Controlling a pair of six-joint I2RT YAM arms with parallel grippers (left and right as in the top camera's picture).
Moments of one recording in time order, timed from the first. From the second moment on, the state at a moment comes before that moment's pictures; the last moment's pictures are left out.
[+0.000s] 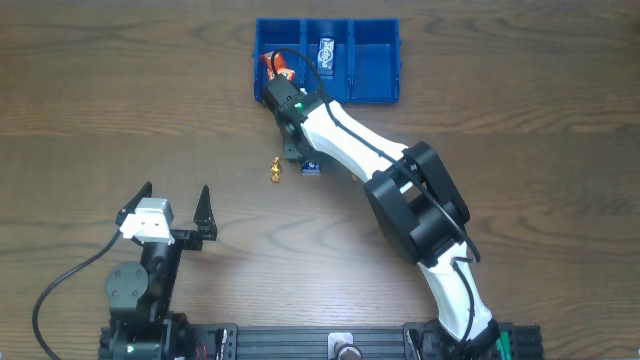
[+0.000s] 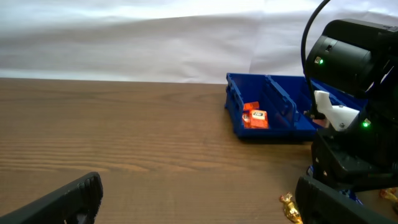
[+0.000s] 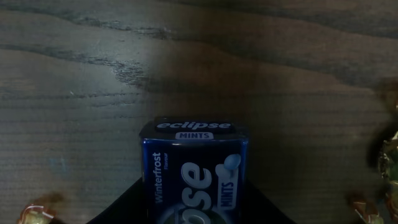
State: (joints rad) left arm -0.02 0.01 0.02 -0.10 0.10 -0.07; right arm 0.67 2.25 1.71 -0.88 0.13 0.68
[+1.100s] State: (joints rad) left arm -0.02 0.01 0.02 -0.10 0.10 -0.07; right arm 0.52 2.15 2.21 -0.95 0.31 0.49
